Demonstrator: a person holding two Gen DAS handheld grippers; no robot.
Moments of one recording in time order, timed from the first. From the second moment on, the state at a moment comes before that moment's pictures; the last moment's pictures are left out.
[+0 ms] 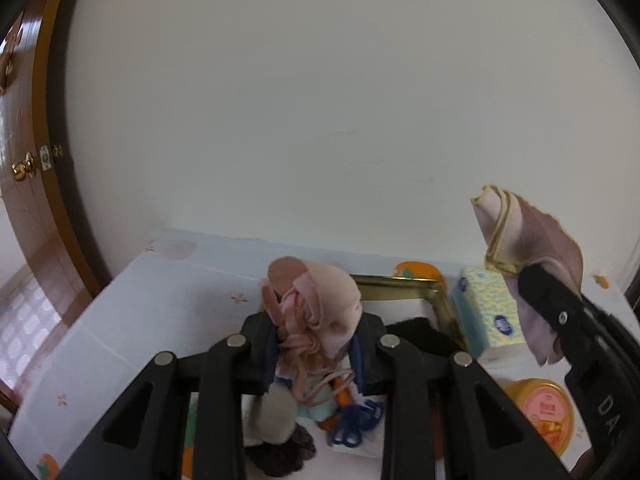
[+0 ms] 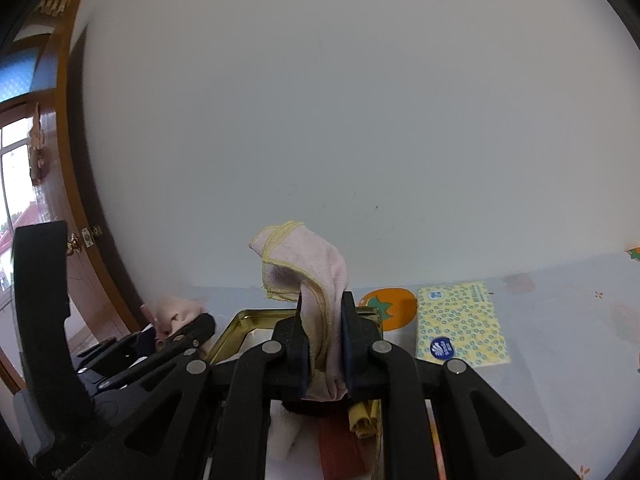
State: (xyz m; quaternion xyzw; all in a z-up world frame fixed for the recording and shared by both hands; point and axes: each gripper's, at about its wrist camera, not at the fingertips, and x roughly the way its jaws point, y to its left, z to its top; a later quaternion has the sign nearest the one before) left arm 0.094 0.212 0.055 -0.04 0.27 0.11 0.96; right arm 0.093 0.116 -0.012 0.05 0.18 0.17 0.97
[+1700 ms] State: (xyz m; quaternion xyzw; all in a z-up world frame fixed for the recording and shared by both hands) left arm 0.006 0.207 0.020 -0.06 0.16 0.16 0.97; right arm -0.029 0.084 -0.056 0.08 0.00 0.08 0.99
